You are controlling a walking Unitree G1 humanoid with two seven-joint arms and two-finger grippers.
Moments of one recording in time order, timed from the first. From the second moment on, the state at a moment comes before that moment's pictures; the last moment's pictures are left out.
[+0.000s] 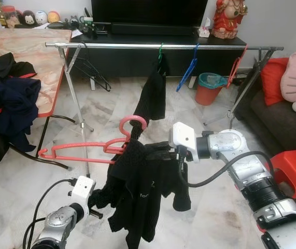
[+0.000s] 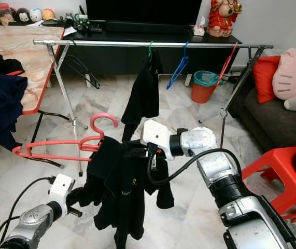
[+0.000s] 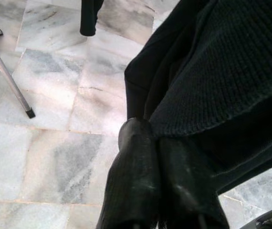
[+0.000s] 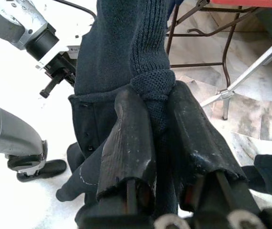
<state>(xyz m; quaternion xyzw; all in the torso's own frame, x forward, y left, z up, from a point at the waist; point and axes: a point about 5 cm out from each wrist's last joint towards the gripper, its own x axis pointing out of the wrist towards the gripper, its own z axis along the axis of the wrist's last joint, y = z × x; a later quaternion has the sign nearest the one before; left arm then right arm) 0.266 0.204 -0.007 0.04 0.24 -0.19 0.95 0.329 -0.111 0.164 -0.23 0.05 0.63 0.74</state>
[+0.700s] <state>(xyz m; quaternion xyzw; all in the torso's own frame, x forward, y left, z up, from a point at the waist) 0.250 0.234 -0.023 0.11 0.33 -0.12 0.93 0.313 -0.171 0.122 -0.31 0.17 0.61 0.71</state>
